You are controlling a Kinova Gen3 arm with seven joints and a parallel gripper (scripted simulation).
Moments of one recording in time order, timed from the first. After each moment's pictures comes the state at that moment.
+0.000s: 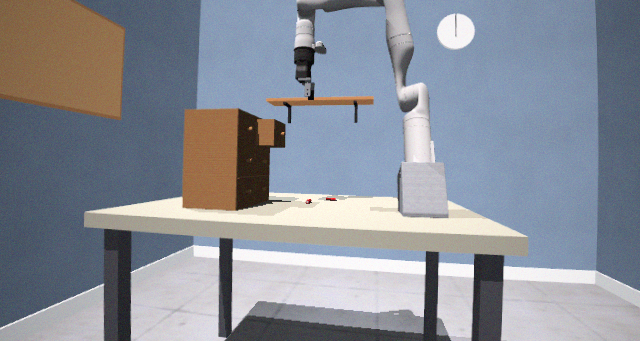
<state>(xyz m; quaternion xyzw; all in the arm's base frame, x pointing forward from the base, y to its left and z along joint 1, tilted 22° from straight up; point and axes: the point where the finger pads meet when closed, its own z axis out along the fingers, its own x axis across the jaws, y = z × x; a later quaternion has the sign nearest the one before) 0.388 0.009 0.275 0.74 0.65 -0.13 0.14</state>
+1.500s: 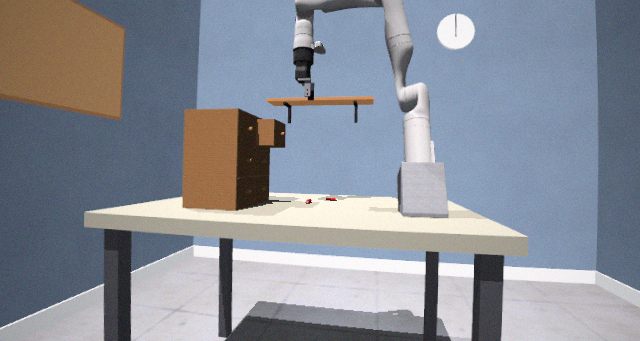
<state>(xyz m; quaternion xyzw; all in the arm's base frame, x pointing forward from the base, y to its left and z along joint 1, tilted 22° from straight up) 0.388 0.010 0.274 0.74 0.65 -0.14 0.13</state>
